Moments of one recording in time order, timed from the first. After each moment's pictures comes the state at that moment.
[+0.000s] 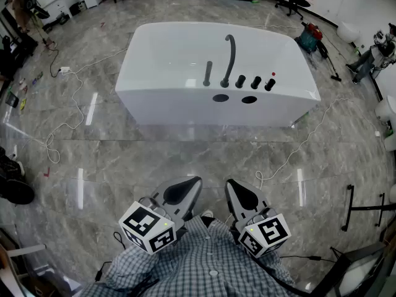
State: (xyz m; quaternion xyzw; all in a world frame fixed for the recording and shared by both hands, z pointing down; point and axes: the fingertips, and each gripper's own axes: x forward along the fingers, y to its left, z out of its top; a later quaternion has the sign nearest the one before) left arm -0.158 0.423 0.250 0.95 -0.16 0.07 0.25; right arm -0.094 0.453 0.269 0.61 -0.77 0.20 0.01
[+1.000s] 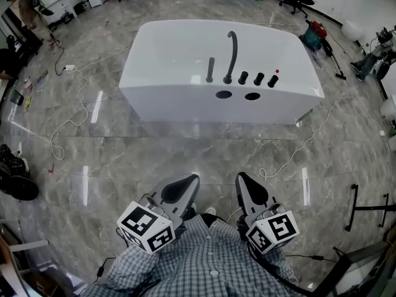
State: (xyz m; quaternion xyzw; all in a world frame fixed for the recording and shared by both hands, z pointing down) left arm -0.161 0.439 0.246 0.95 -0.19 0.08 0.24; right arm -0.062 0.471 0.260 0.63 -0.75 0.19 -0.02
